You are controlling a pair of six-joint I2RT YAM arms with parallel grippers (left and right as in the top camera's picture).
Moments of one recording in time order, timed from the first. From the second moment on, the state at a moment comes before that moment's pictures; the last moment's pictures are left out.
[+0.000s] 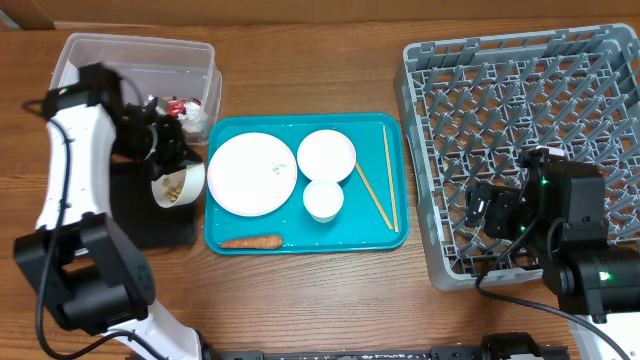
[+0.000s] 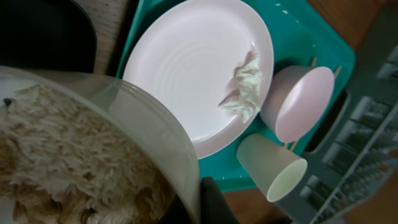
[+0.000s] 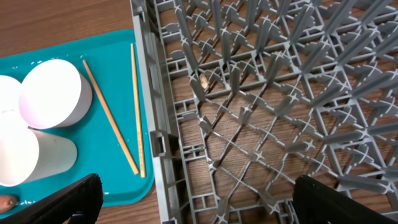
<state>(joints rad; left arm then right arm) 0.28 1.88 1.60 -1.30 0.53 -0.16 0.06 0.90 1.02 -1.01 -0.02 0.23</state>
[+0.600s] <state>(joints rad) 0.69 1.87 1.20 -1.08 1.16 0.12 0.06 0.90 1.02 -1.01 -0.02 0.23</state>
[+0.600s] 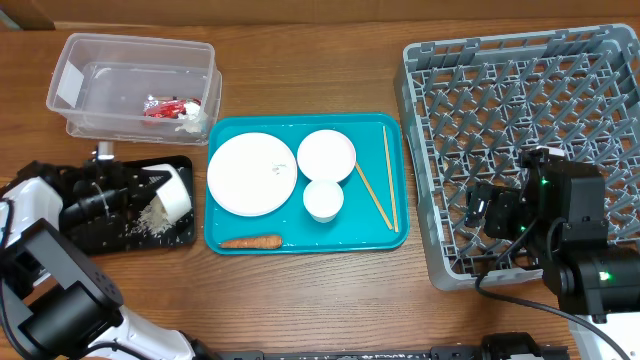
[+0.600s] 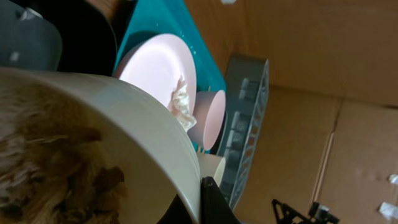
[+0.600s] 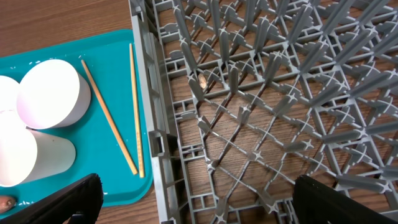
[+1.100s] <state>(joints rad) 0.74 1.89 1.20 -1.17 1.37 0.12 0.06 0.90 1.02 -1.02 -0.02 0.23</state>
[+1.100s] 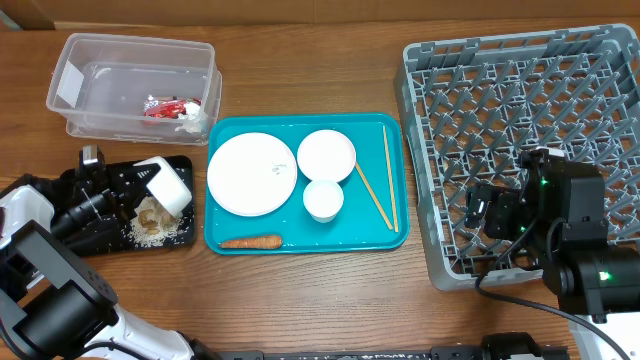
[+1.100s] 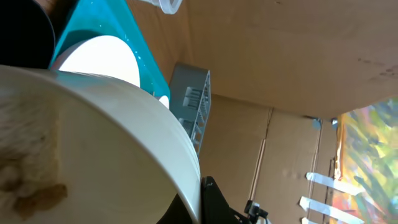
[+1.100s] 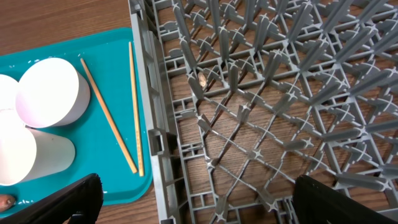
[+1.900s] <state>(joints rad) 0.76 1.89 1.20 -1.22 1.55 0.05 0.06 0.90 1.02 -1.03 -0.02 0.23</state>
